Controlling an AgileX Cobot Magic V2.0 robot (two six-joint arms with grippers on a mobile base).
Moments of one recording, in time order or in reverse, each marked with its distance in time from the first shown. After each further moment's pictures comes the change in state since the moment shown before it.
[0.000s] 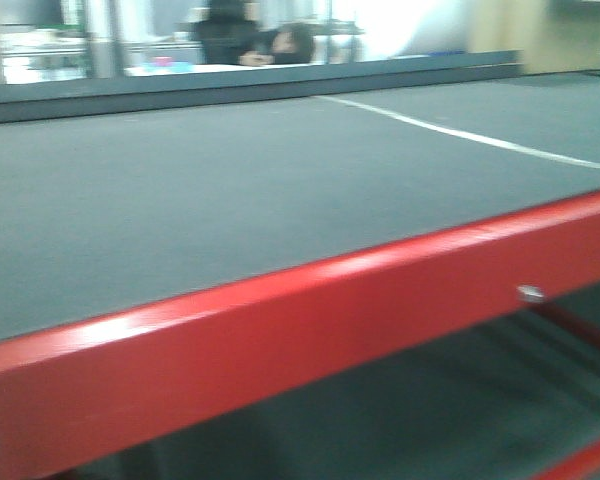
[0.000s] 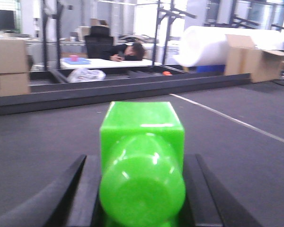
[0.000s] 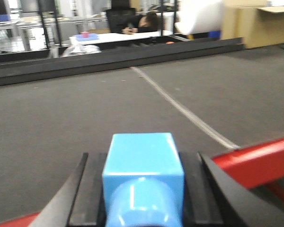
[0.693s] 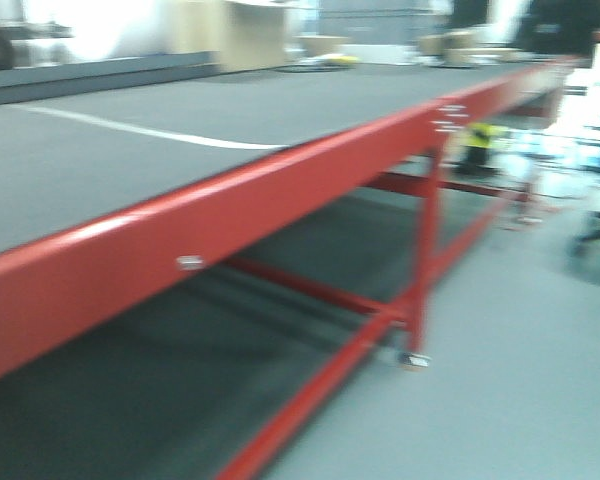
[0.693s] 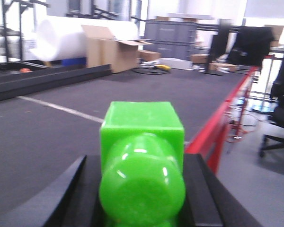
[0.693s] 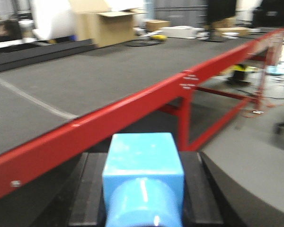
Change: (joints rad) left arm 0.000 -0.002 0.000 0.000 0.000 -0.001; right arm 0.000 0.000 0.000 0.000 0.000 0.000
